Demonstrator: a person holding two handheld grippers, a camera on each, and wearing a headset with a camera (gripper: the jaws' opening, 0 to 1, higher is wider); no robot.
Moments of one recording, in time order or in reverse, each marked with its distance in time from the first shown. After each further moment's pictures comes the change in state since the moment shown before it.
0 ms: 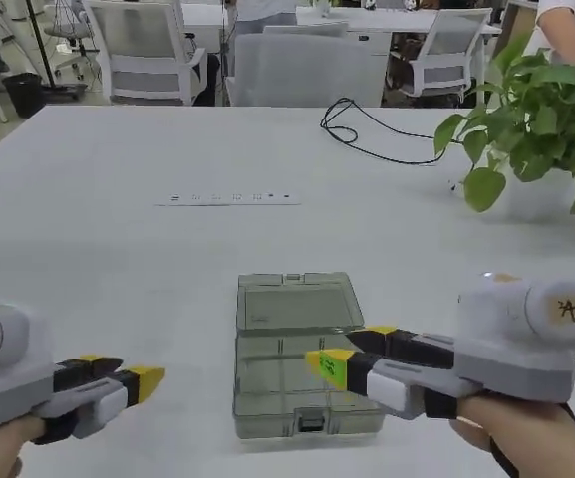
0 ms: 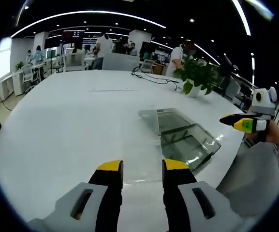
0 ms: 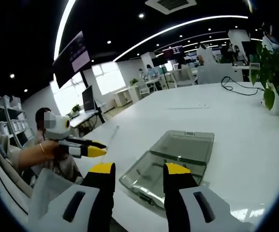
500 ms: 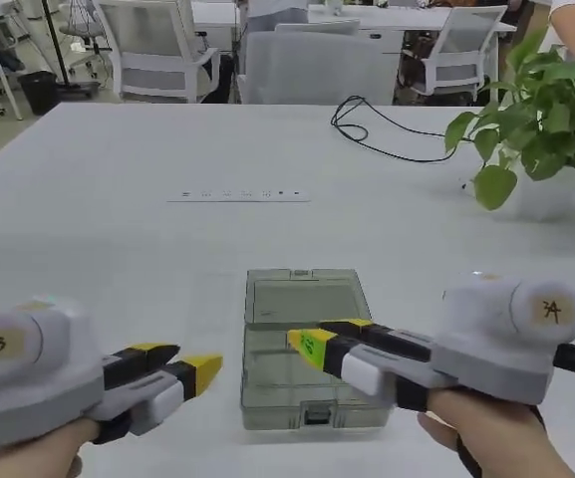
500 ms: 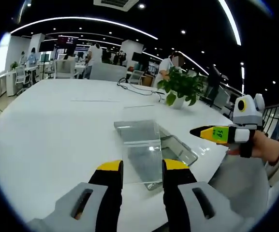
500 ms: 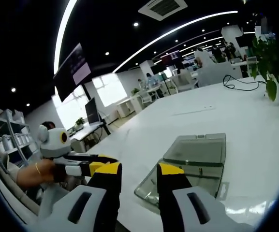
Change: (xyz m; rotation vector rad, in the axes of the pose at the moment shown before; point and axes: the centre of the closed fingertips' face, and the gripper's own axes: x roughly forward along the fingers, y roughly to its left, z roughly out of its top) left arm 0.002 -0.055 0.012 -0.015 -0.086 -0.104; right arm 0.017 0.025 0.007 0.079 -0.078 0.037
